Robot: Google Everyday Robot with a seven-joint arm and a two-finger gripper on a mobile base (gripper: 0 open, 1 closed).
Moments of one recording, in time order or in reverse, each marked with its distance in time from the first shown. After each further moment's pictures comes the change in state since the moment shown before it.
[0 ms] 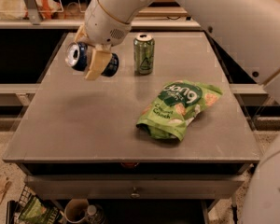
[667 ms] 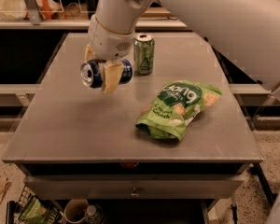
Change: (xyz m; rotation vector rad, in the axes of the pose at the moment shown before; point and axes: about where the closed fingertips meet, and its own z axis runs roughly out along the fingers) arm 0.029 0.040 0.008 -0.119 0.235 -0.119
